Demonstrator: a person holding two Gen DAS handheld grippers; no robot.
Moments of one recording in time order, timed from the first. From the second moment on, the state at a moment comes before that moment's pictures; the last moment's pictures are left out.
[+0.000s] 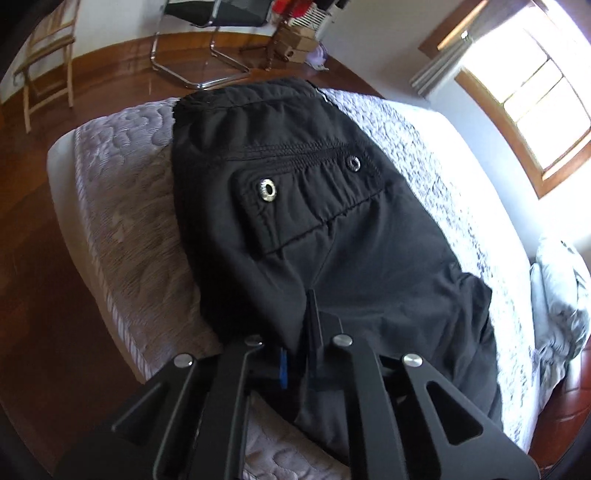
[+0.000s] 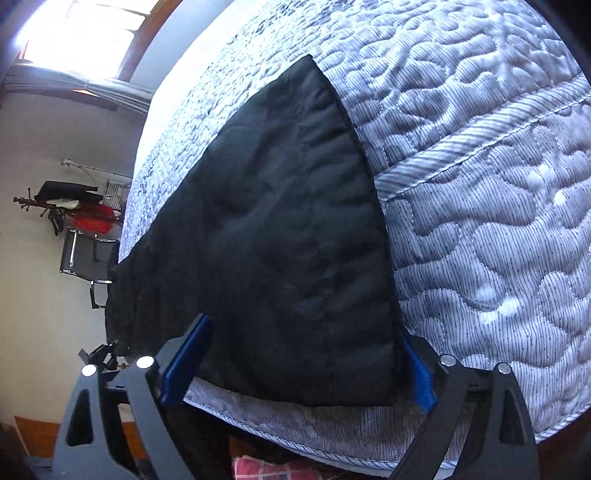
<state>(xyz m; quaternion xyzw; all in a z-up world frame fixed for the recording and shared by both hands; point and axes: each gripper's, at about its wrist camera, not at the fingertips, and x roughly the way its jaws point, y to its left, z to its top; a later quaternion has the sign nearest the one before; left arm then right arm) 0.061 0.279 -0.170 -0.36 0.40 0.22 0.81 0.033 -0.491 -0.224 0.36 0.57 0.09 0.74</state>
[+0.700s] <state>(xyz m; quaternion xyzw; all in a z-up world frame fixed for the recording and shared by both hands) 0.054 0.238 -0.182 -0.32 0.45 0.25 0.79 0.044 -0.515 -0.221 0.42 0.52 0.13 0.73</state>
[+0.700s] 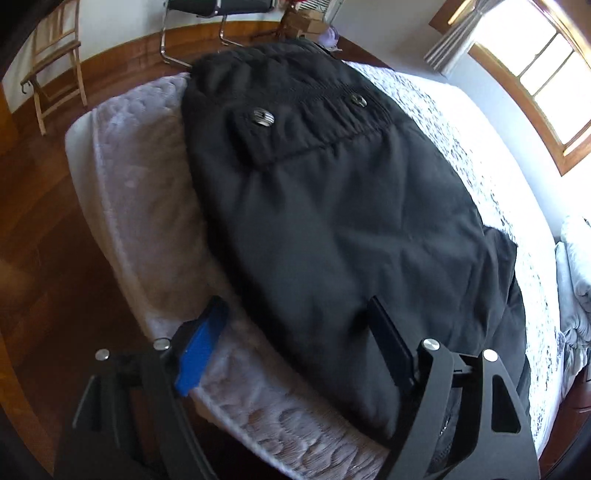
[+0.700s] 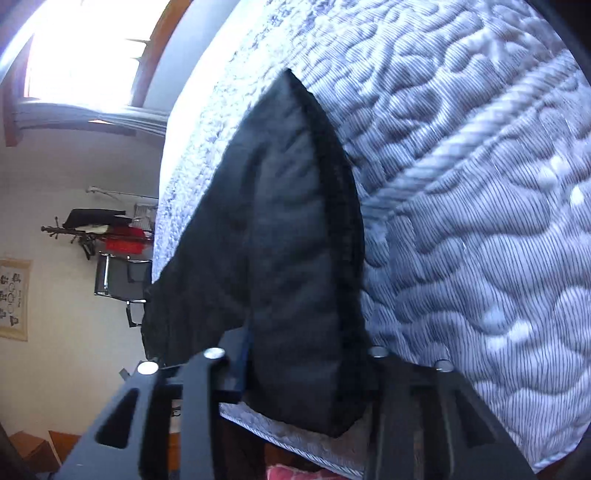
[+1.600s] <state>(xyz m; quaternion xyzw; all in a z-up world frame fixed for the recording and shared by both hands) 0.064 0.144 -0.131 -0.23 0.43 0.19 0.85 -0.071 -0.671 -0.170 0.51 0.37 -0.08 0.77</state>
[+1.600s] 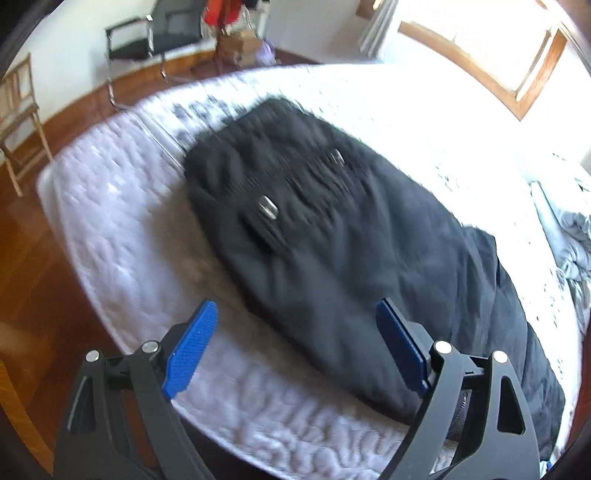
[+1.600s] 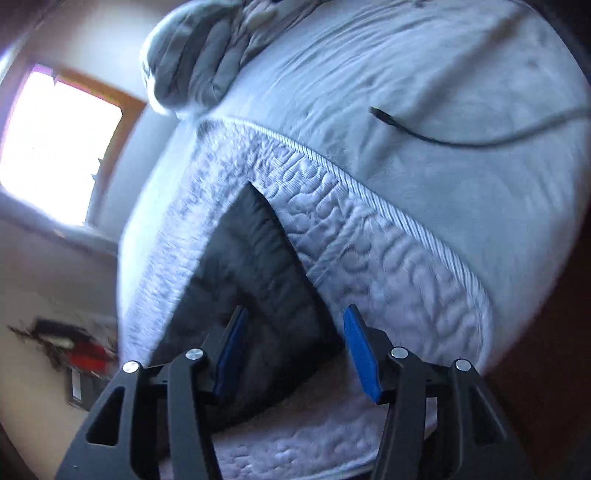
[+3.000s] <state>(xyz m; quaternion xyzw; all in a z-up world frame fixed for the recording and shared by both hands) 0.063 0.101 -0.160 -0.24 0.52 0.08 0.81 -0.003 -0.620 -0.151 0.44 0.32 -0.12 0.83</state>
